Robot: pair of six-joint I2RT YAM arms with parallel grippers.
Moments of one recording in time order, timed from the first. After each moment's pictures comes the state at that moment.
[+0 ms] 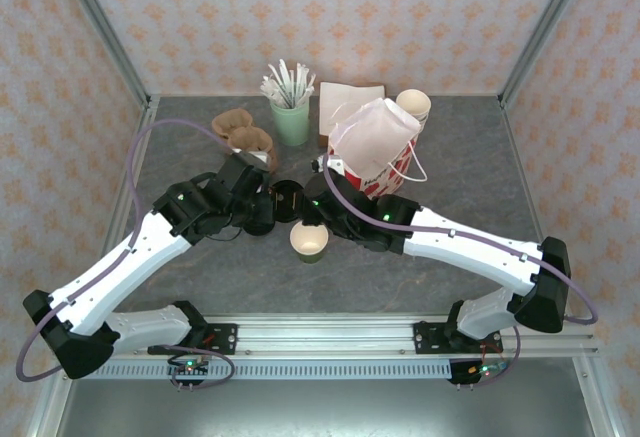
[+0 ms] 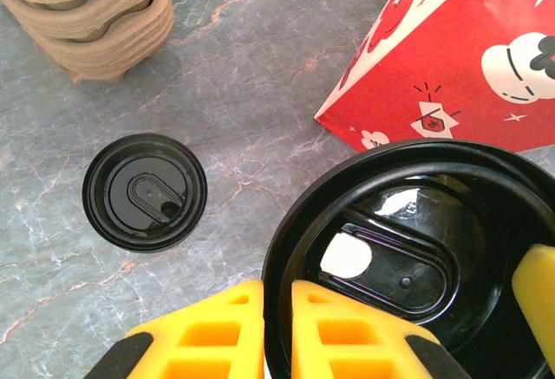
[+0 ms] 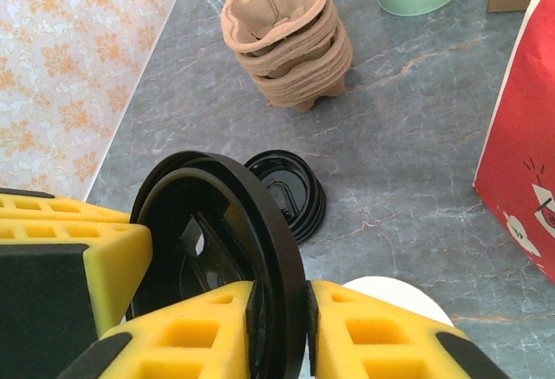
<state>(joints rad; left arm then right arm) -0.69 1.14 1.25 -1.02 -0.19 -0.58 1.11 1.40 1.31 -0.57 0.33 0.81</state>
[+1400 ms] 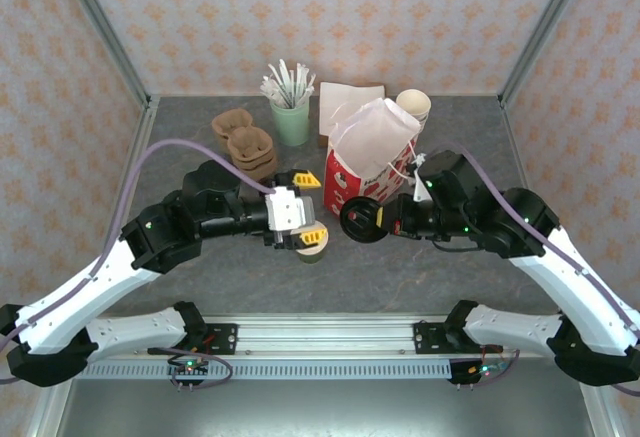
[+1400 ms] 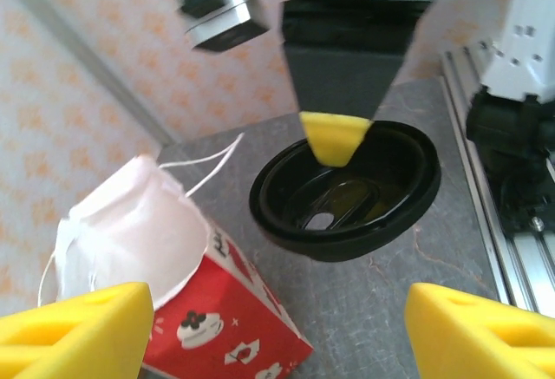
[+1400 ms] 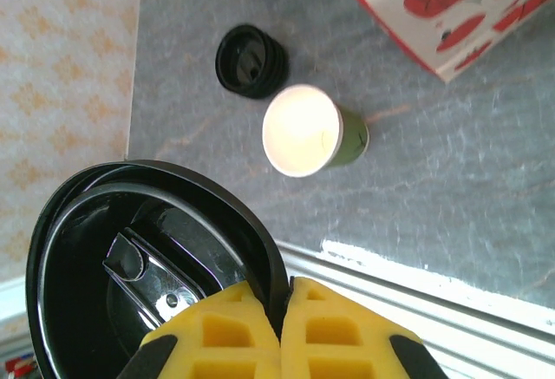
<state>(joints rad) -0.90 1.00 1.27 -0.61 0.29 0.59 0.83 1.03 1.47 -1.26 -0.16 0.89</state>
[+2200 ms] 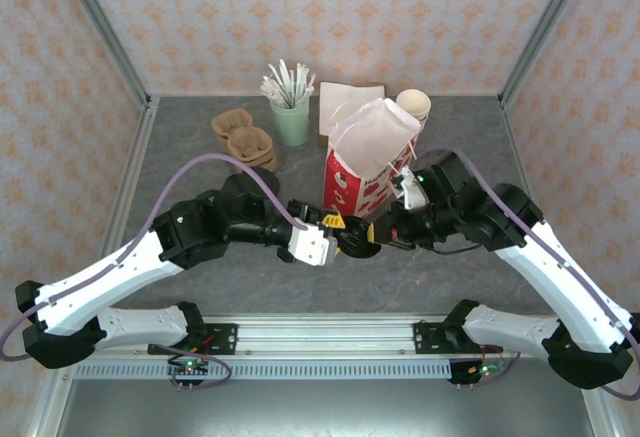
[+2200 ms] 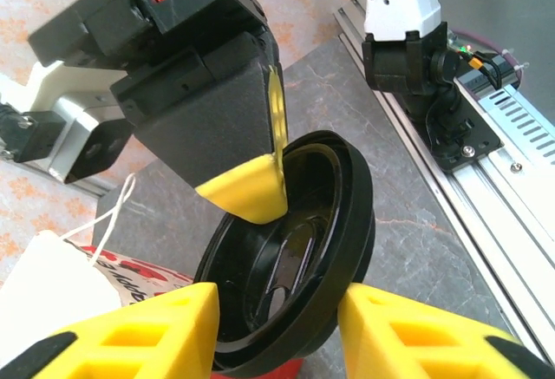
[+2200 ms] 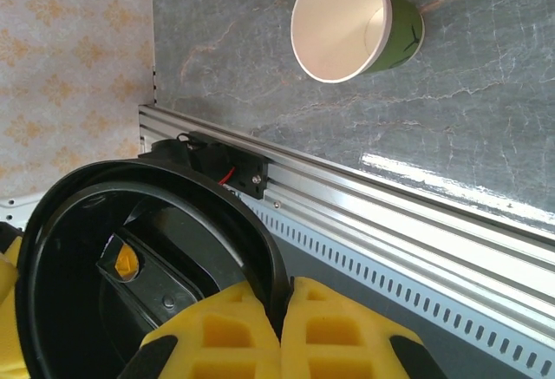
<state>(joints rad) -0.99 1.10 1.29 -0.69 0.36 0.85 0.74 1.04 1.39 -1.26 -0.46 0.85</state>
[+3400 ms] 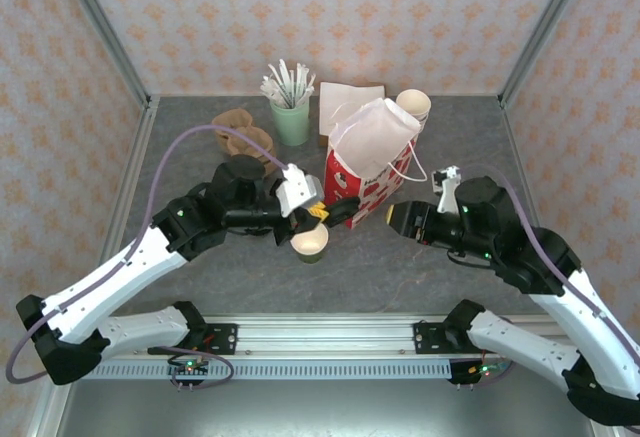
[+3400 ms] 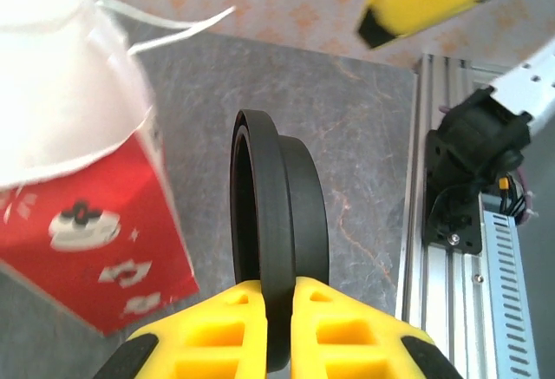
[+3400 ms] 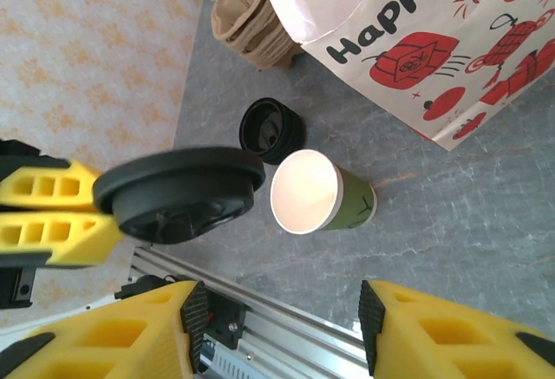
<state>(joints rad) -0.74 1.06 1.14 -0.59 0.41 0.13 0.74 0.76 1.16 -0.98 -0.12 0.86</state>
